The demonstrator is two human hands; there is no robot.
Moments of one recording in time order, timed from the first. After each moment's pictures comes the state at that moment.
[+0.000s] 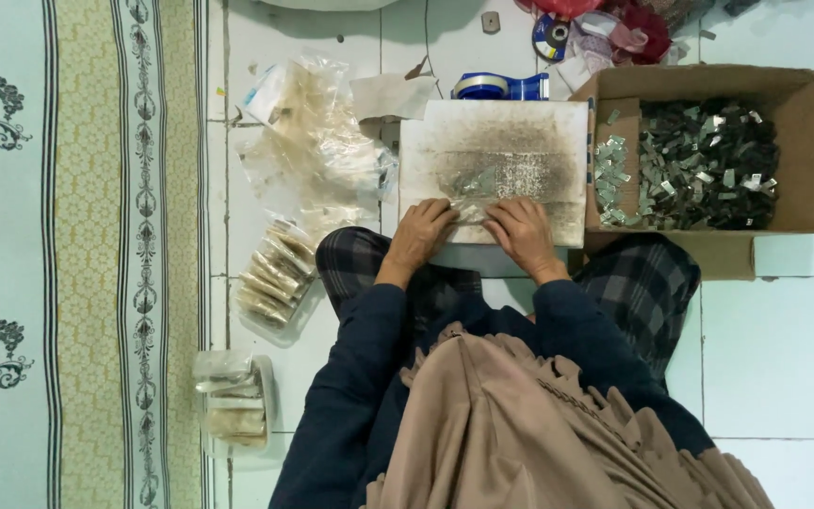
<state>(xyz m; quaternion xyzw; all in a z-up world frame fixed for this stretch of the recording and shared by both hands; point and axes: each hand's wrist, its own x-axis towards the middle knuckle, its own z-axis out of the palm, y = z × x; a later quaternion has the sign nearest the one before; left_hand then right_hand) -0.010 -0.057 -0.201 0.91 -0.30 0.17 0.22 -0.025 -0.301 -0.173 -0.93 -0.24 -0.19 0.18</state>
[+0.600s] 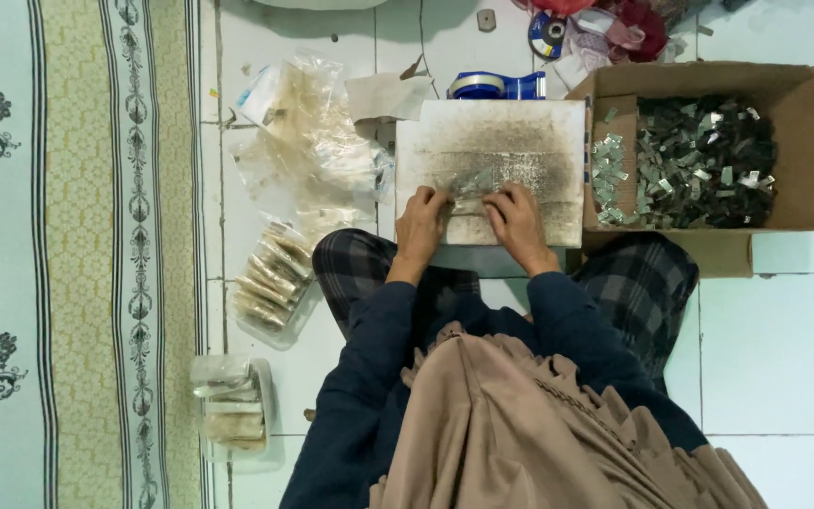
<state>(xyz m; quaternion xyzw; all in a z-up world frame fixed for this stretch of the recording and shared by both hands) -0.010 -0.074 -0.121 0.94 -0.07 0.01 0.34 -0.009 -0.294 -0.167 -0.93 -0.18 -0.12 0.29</state>
